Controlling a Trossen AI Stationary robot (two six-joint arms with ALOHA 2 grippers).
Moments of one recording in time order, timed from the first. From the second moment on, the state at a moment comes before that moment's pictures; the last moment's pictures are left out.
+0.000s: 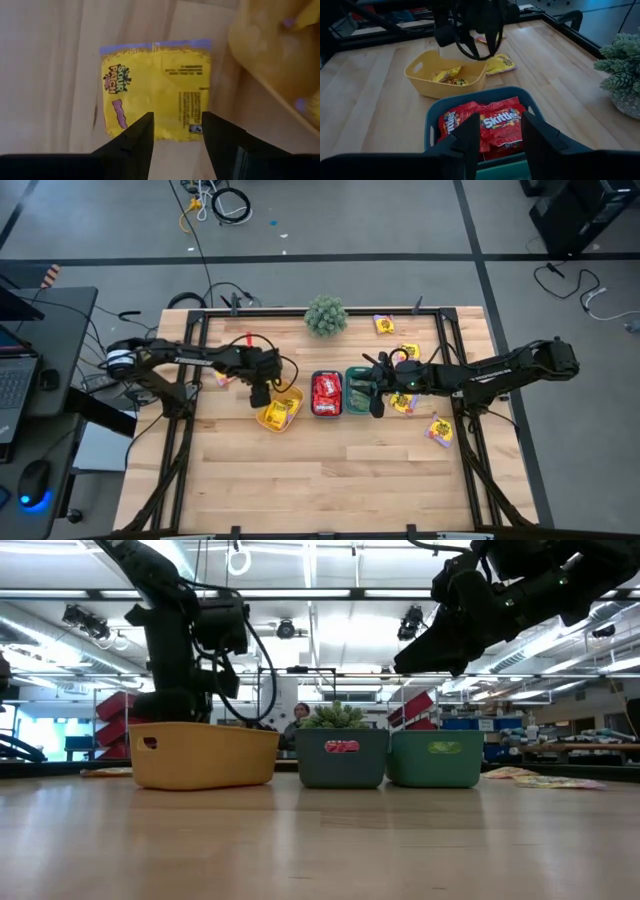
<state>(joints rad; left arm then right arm) 0.27 1.49 0.78 -0.60 -0.13 0.08 -0.02 1.22 0.49 0.34 0.16 0.16</state>
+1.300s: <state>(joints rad) 0.18 1.15 0.91 -0.75 0.02 0.25 -0.03 1.22 0.49 0.34 0.16 0.16</state>
